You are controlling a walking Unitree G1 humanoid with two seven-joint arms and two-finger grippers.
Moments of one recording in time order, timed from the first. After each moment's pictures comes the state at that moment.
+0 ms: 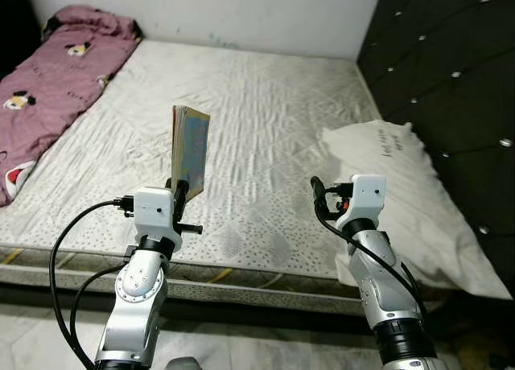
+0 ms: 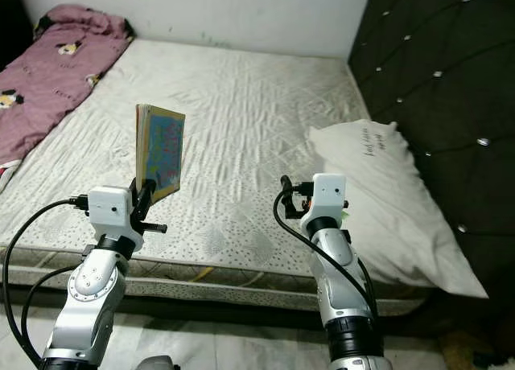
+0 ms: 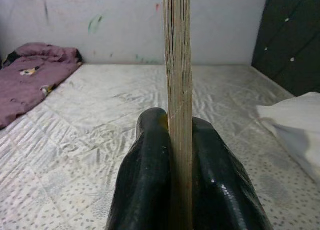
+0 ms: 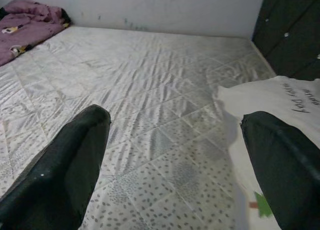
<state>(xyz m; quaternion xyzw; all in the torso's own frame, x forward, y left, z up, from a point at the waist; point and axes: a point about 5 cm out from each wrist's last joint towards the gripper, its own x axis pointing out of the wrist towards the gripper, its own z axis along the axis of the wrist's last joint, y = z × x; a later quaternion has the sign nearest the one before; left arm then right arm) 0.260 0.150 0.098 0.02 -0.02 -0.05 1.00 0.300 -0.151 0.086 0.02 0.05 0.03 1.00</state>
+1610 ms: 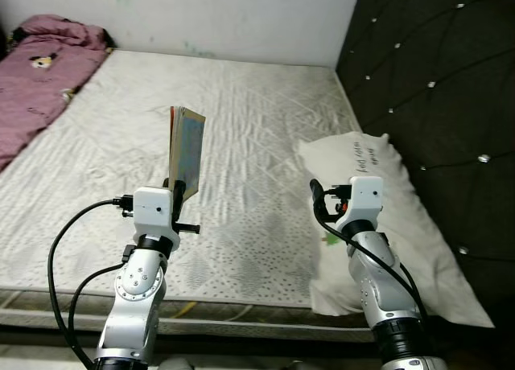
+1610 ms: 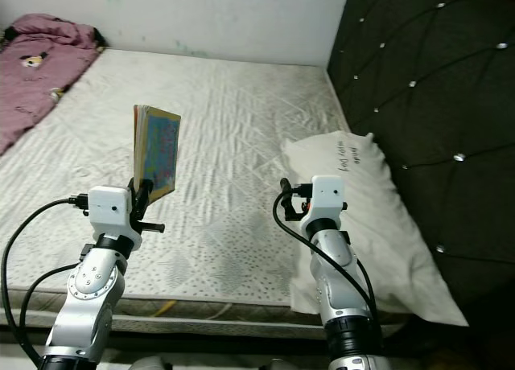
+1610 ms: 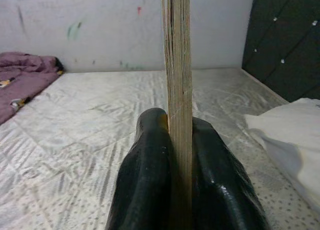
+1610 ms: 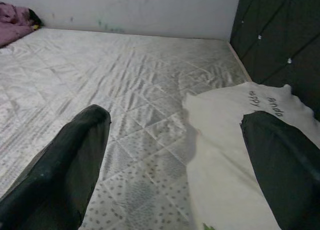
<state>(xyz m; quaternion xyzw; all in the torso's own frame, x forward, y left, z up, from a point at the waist) 0.262 0.151 0.096 0.04 -0.02 -0.04 1.00 0.299 -0.150 0.081 0.02 0.06 0.04 1.00</state>
